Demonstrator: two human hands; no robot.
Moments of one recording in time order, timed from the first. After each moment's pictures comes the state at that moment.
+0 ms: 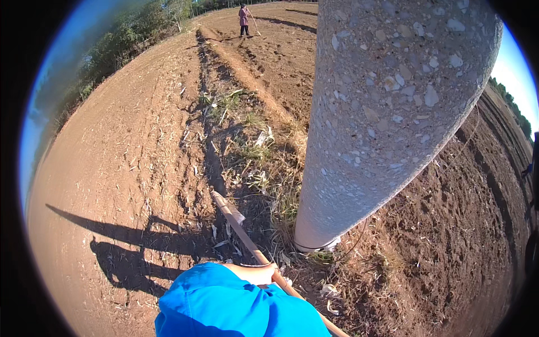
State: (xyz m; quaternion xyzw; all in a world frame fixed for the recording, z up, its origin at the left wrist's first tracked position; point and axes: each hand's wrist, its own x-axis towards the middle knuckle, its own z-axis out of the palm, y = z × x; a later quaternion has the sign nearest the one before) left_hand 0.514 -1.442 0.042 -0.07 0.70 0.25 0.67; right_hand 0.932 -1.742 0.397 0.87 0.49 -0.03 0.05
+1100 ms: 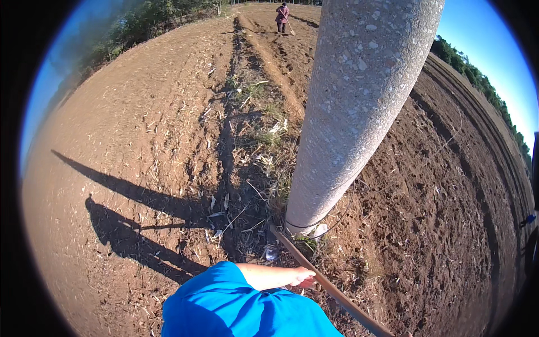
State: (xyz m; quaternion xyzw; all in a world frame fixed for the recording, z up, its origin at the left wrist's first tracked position) left_hand 0.742 -1.553 0.091 0.12 0.51 0.18 0.83; right_hand 1.092 -1.709 0.521 0.74 0.65 -0.01 0.14
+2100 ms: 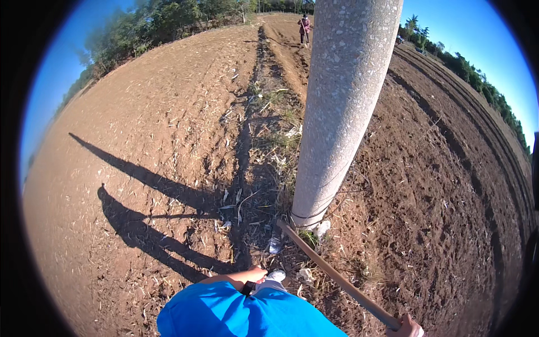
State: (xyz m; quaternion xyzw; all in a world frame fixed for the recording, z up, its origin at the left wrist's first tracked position) left_hand 0.666 -1.733 0.042 0.16 0.74 0.20 0.62; right_hand 1.157 -1.710 0.498 0.70 0.71 -0.04 -0.01
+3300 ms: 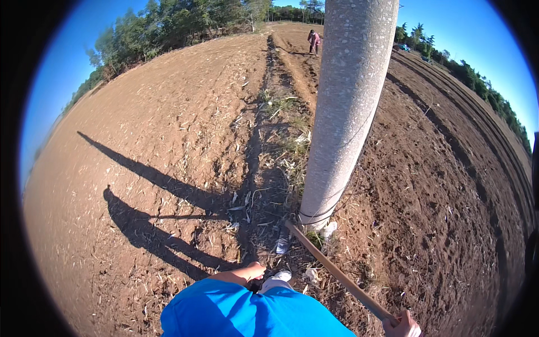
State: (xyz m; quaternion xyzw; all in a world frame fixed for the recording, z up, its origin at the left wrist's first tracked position) left_hand 0.653 -1.780 0.068 0.17 0.80 0.19 0.55; right_hand 1.152 -1.764 0.500 0.70 0.72 0.04 -0.05
